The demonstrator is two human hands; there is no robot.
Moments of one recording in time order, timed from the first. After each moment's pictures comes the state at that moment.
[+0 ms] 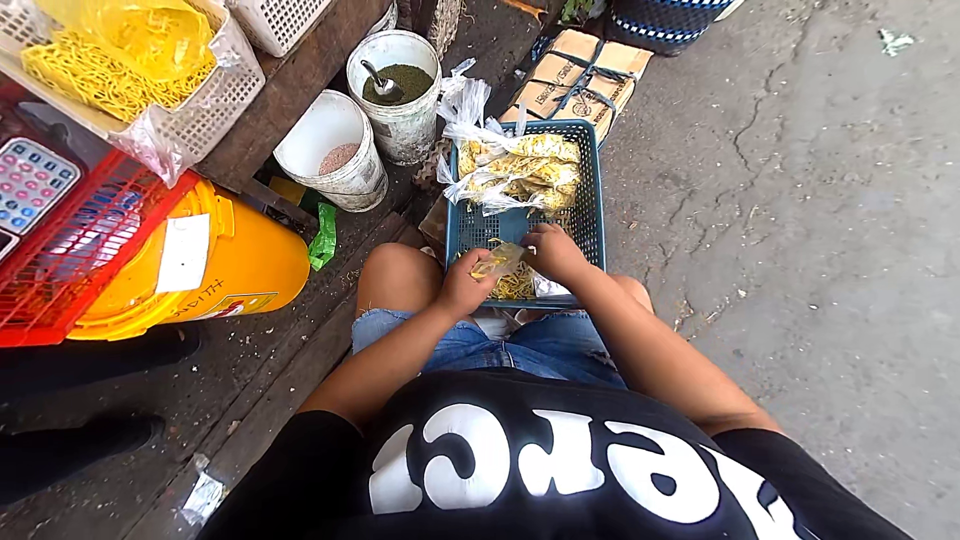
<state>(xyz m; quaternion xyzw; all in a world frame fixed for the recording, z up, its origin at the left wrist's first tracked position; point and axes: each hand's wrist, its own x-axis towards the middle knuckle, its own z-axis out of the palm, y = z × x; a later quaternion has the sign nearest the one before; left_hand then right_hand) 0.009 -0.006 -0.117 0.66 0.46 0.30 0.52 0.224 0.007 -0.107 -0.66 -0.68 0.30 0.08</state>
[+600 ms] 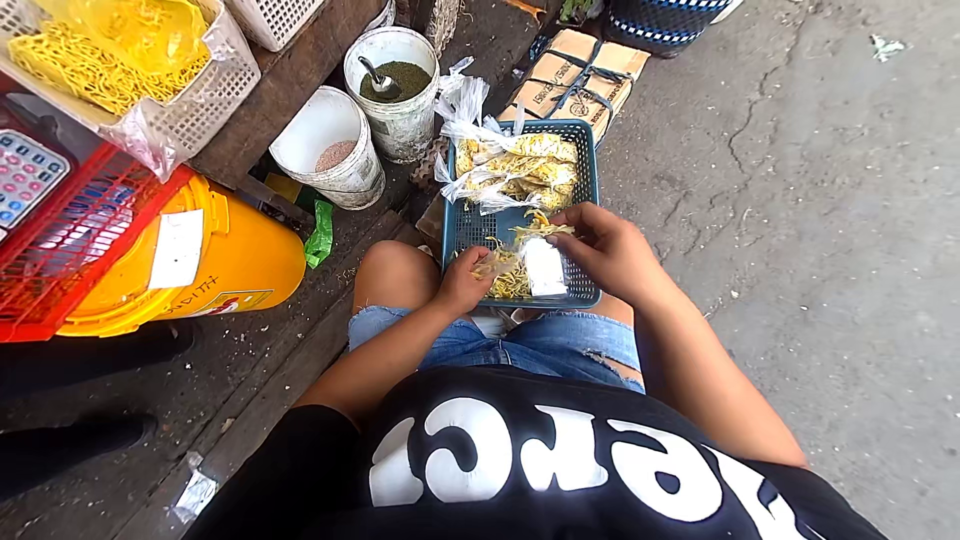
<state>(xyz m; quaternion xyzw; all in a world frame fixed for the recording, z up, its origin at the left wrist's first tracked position) 0.013 -0.003 -0.117 0.66 0.47 0.25 0.52 0.234 -0.036 0.011 -0.62 -0.64 0.32 0.31</state>
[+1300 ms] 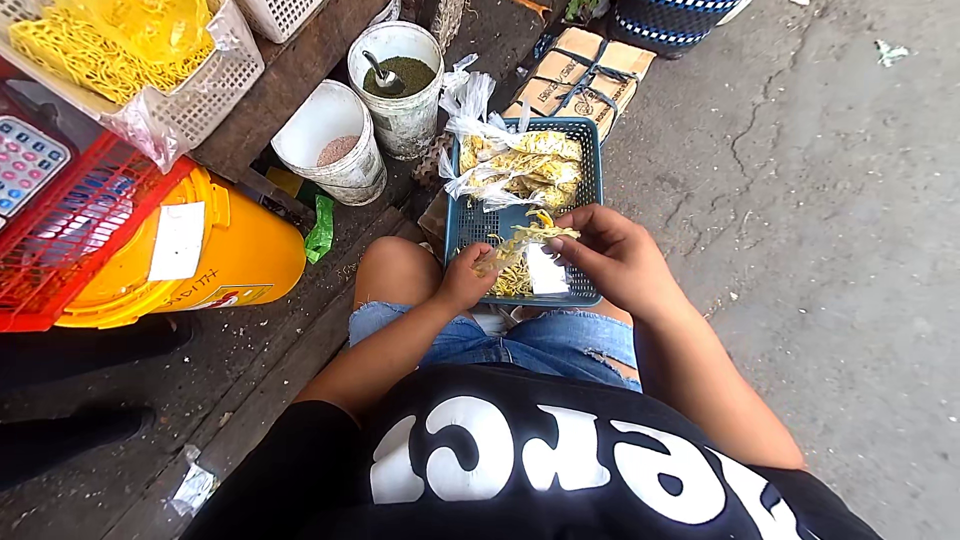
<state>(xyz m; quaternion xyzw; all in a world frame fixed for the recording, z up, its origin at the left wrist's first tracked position) 0.010 -0.004 -0.119 0.67 0.46 0.28 0.52 0.218 -0.049 0.027 -0.57 -0.60 0.40 0.40</state>
